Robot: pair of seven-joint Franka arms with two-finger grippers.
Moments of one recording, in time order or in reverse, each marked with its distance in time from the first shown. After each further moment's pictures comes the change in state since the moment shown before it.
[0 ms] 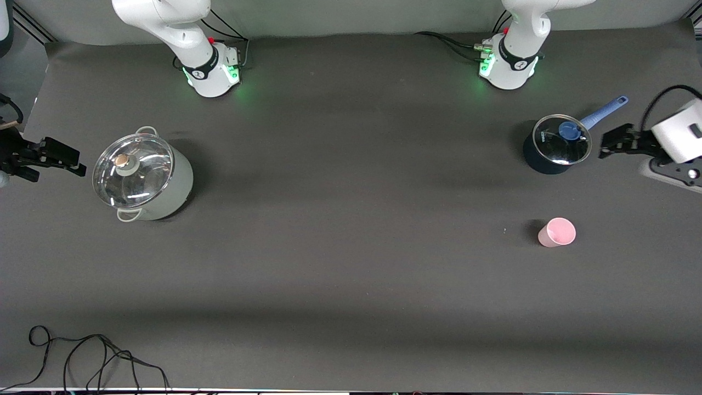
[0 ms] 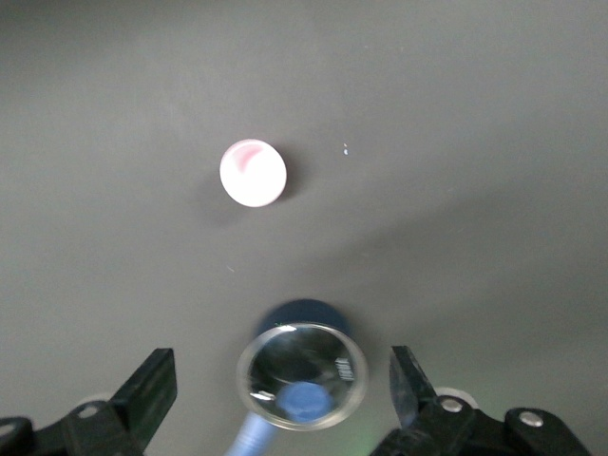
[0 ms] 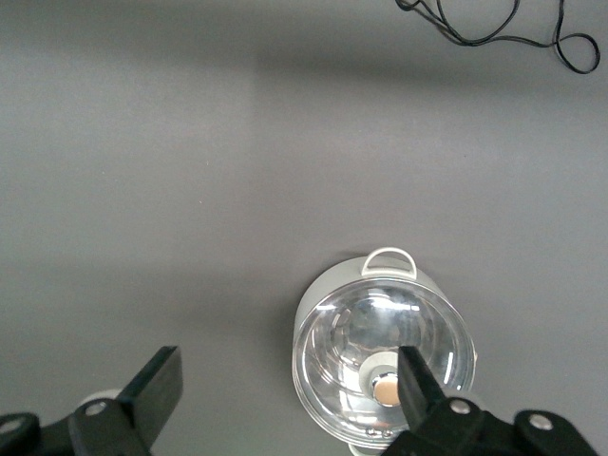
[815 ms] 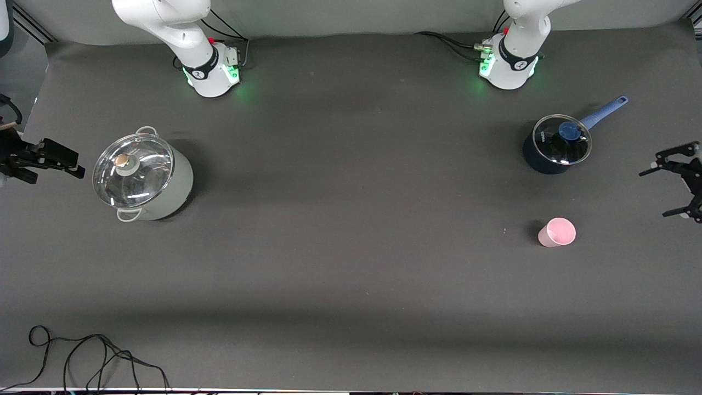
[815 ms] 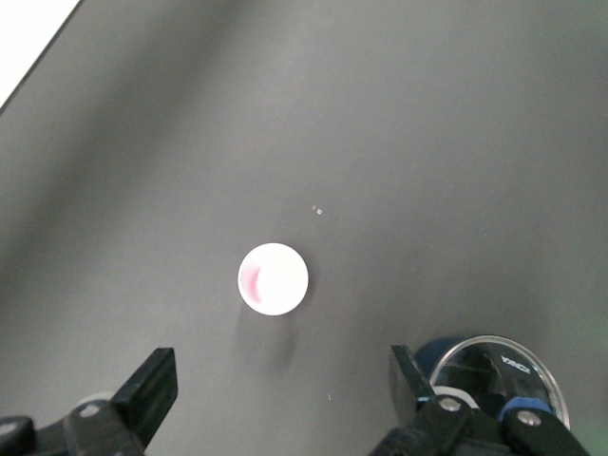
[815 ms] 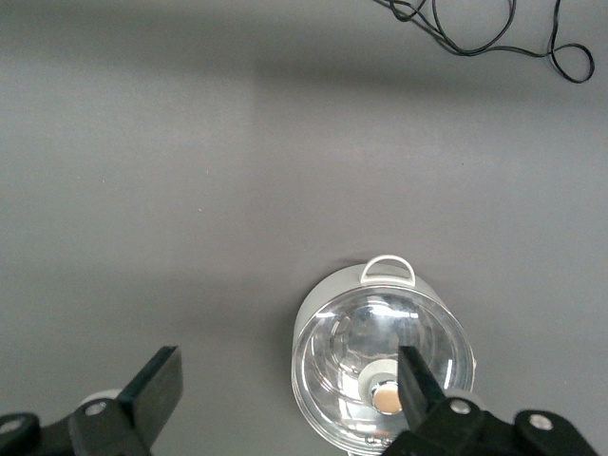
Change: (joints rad) left arm 0.315 0.194 0.007 0.018 -0.445 0.073 1.143; right arm 0.000 0.000 0.000 0.000 0.000 0.017 0.002
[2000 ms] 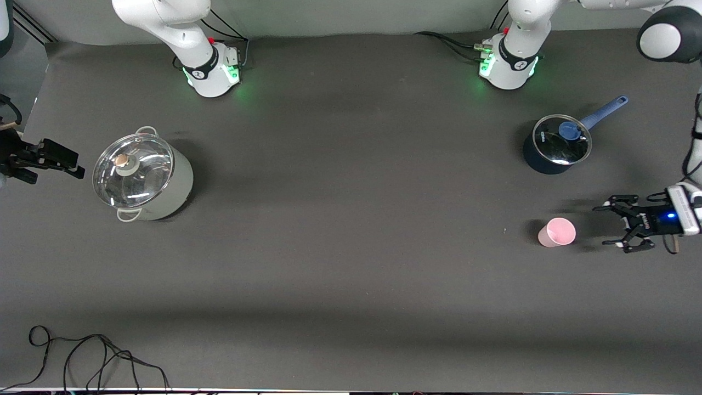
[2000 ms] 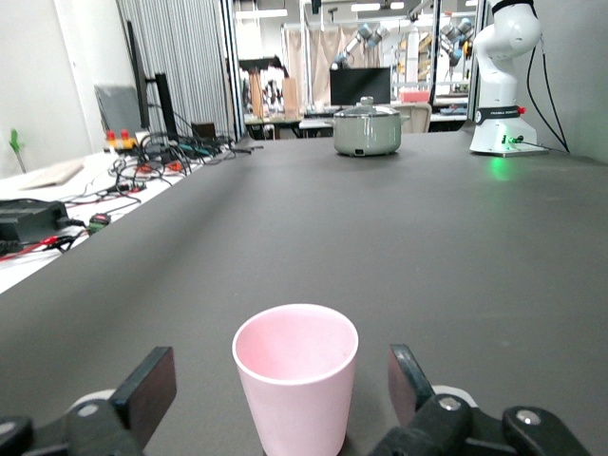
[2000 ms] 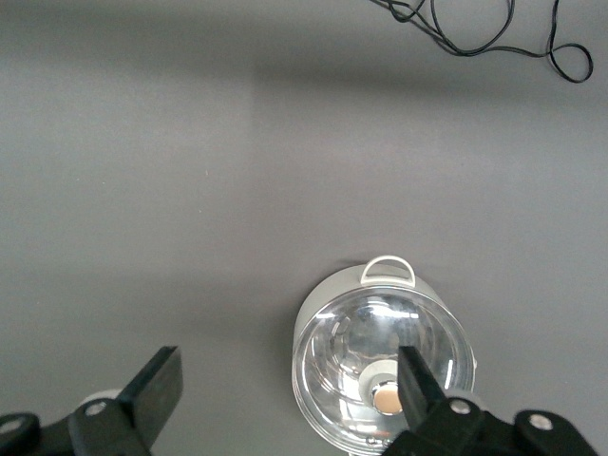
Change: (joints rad) left arm 0.217 0.745 -0.012 0.271 -0.559 -0.322 0.858; right arm 0.000 0.000 0.000 0.000 0.000 0.002 0.004
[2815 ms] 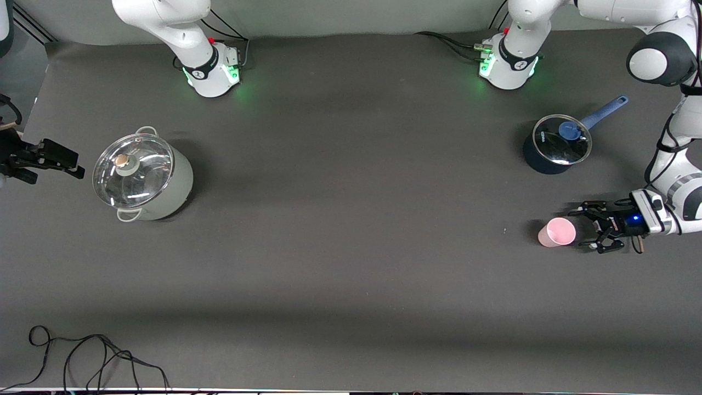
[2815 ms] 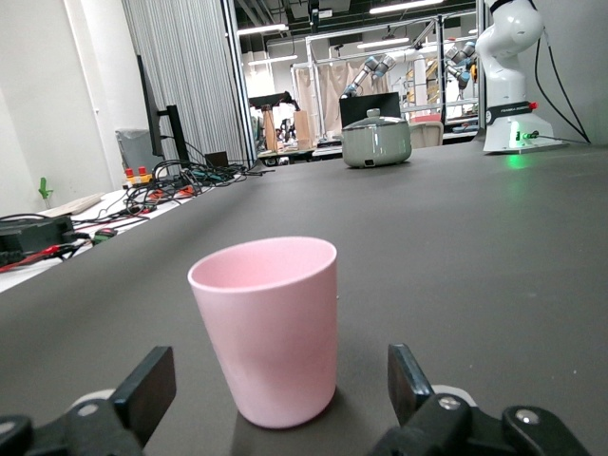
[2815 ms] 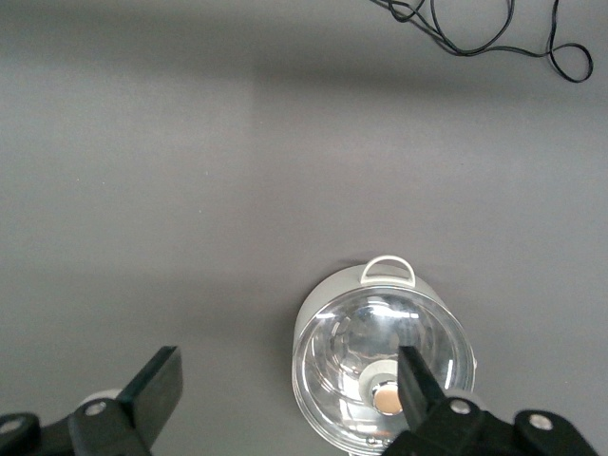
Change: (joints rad) left arm 0.005 0.133 -0.001 0.012 -0.053 0.017 0.146; right arm 0.000 0.000 0.000 0.000 0.000 0.000 0.001
